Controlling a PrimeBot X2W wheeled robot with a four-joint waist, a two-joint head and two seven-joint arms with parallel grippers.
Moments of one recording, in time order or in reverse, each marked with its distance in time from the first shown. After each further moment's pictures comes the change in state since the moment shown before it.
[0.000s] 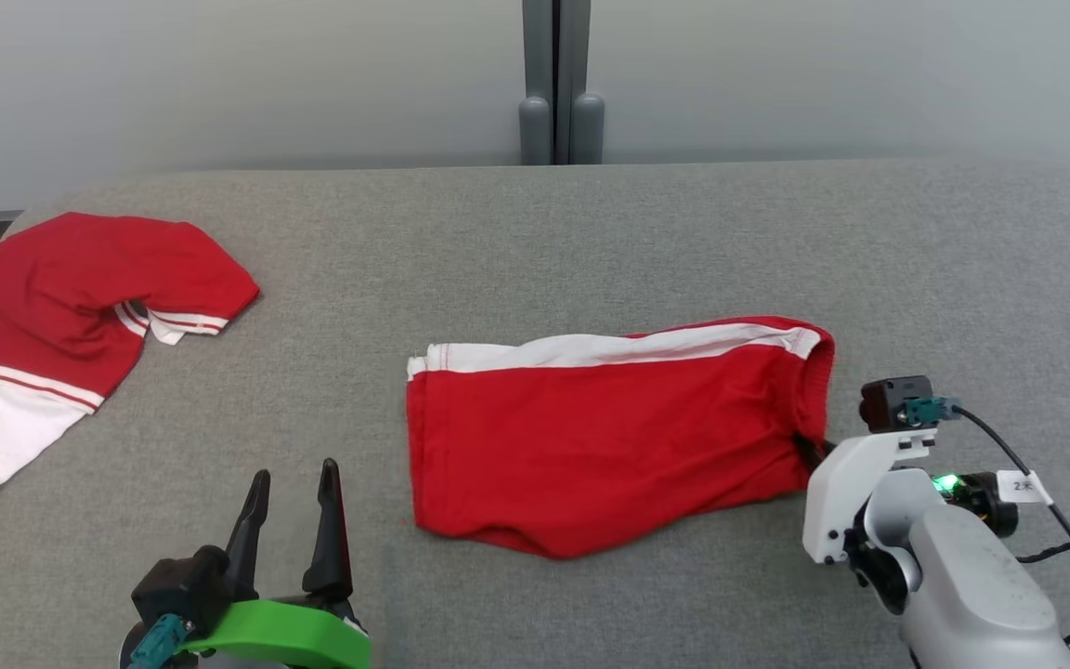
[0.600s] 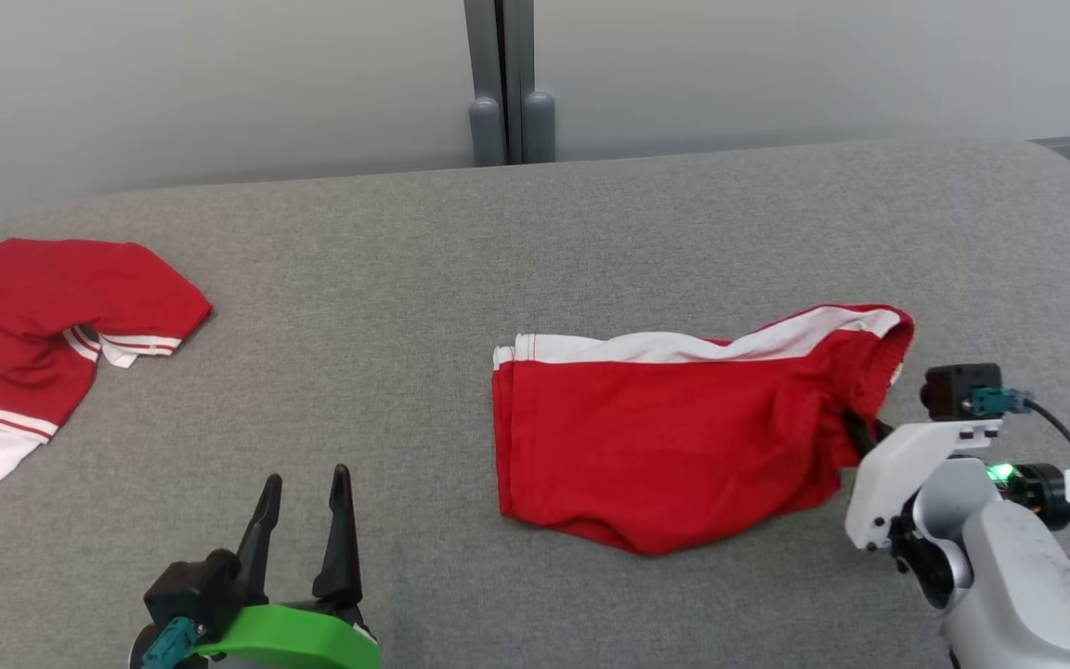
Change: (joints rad) left arm 0.007 -0.007 -0.008 0.004 0.012 -0.008 0.000; right arm 0.091 -0.066 -0.075 -0.209 0.036 0.000 0.063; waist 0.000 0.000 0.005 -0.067
